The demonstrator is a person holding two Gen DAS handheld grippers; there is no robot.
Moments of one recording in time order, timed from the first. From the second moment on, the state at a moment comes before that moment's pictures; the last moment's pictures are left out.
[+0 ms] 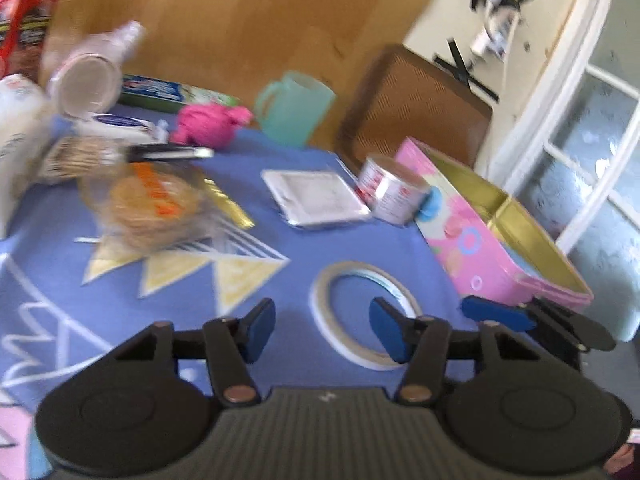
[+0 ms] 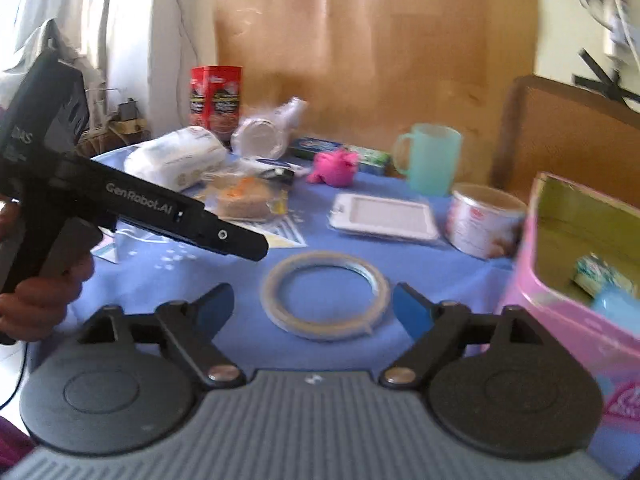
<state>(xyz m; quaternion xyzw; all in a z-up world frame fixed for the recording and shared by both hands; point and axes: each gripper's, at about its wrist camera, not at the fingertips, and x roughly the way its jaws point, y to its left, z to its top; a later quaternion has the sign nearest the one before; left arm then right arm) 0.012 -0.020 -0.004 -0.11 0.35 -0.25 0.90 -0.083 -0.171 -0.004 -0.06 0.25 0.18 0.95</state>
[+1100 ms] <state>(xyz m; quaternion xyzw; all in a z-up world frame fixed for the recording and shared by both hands) 0.008 -0.197 0.063 0.04 0.24 -0.36 0.90 -0.106 -0.305 0.030 0.01 0.16 -0.07 0.99</state>
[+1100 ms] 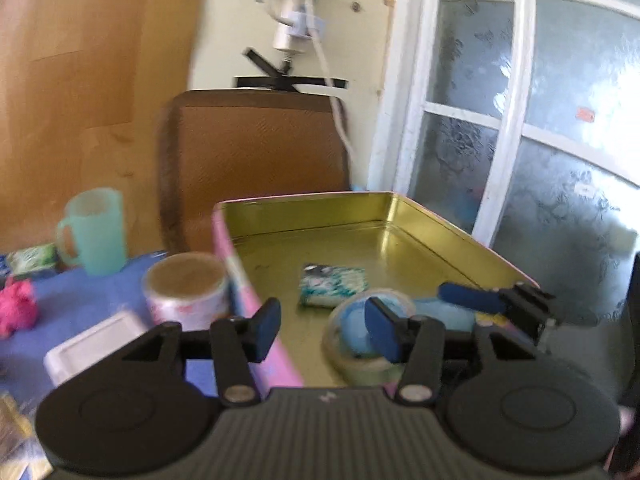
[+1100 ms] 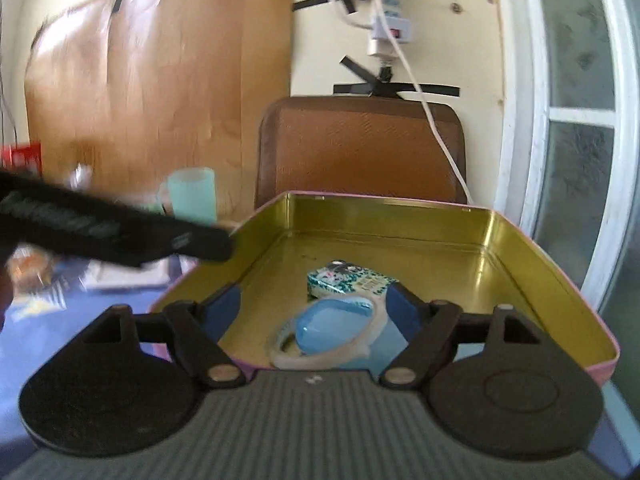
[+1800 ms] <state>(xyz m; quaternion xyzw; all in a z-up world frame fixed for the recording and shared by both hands) 0.006 0.081 -0.006 -0.14 0.28 -0.08 0.95 0.056 -0.102 0.040 0.04 0.25 0.24 0.94</state>
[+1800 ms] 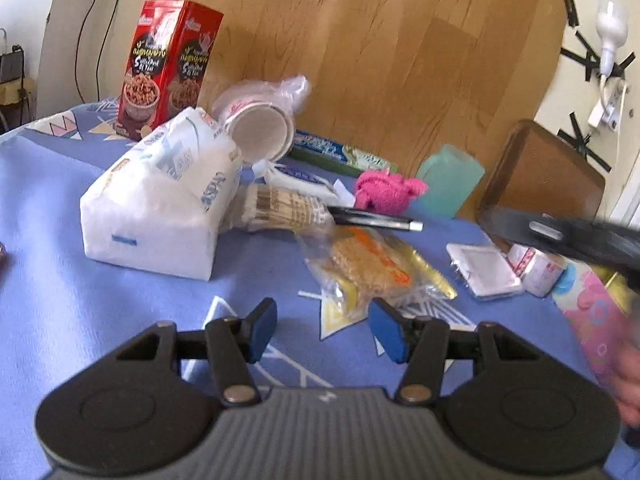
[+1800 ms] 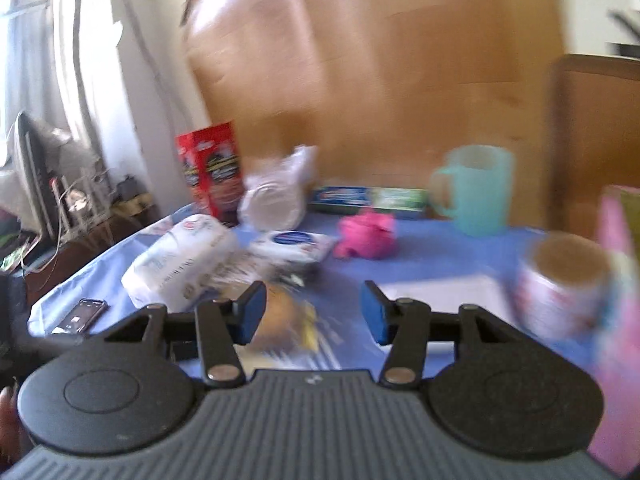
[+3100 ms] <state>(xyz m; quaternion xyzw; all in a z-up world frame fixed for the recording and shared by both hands) 0.005 -0.053 0.005 -0.09 0.36 -0.28 0.89 -0.084 -0.149 -0.014 -0.06 0.24 0.17 0.95</state>
